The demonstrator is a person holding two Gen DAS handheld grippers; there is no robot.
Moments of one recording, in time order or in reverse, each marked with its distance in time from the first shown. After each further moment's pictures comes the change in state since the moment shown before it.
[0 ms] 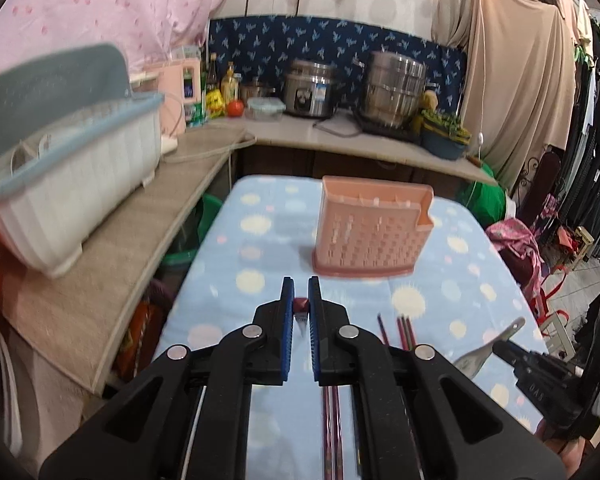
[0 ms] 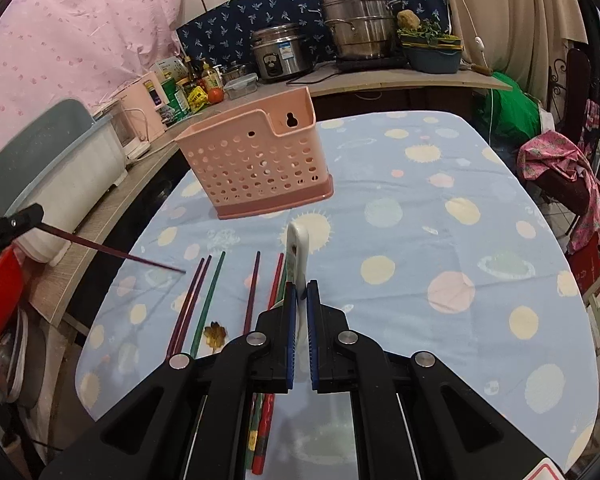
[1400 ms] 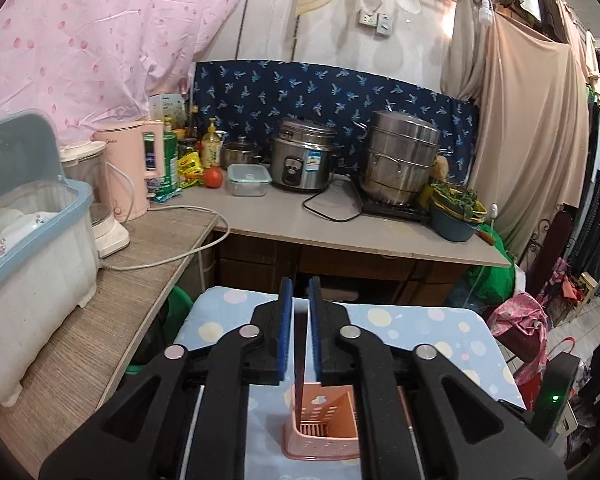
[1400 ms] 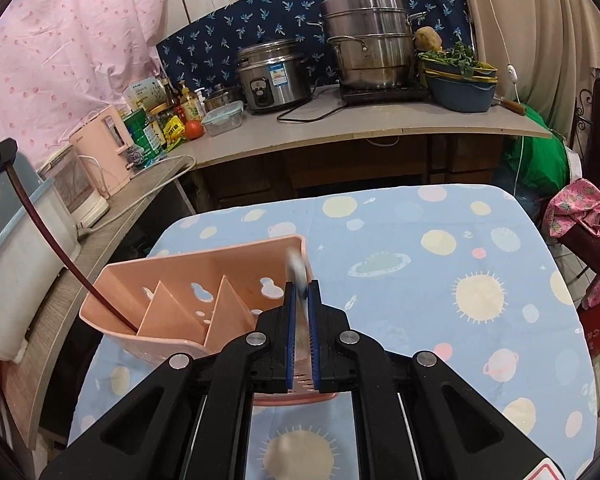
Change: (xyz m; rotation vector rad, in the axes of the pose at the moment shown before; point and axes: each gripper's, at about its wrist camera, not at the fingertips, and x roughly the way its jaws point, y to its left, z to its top) left arm 0.136 -0.026 0.156 -0.038 -0.168 -0.010; right arm 0.151 -0.003 0.165 0.001 -0.045 -0.035
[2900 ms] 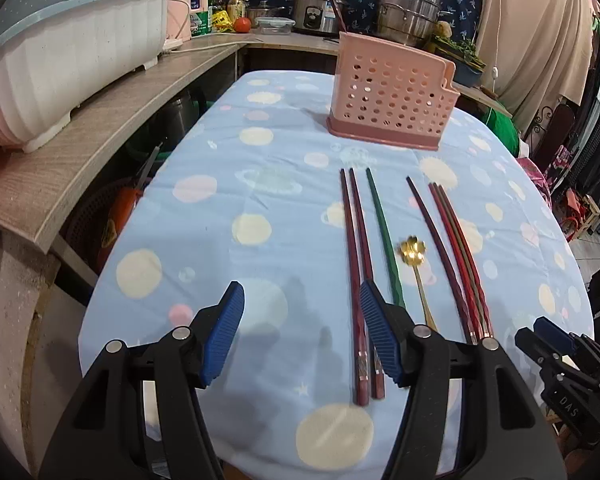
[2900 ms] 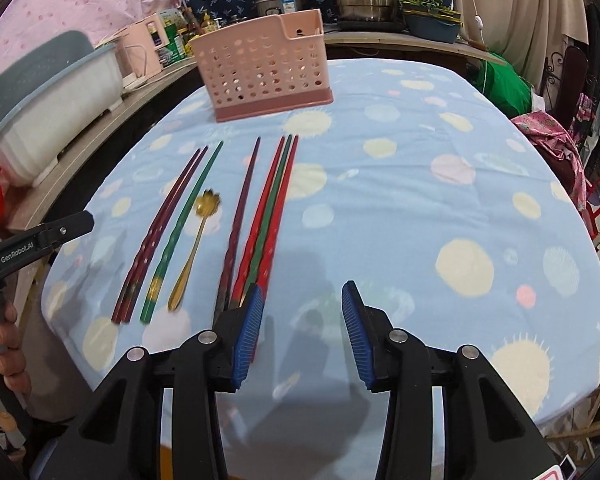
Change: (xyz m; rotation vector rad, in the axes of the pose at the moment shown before) left arm -0.146 0.050 -0.282 0.017 0.413 0.025; right arm -0.170 0.019 -0.281 -0.071 0.183 -0.055
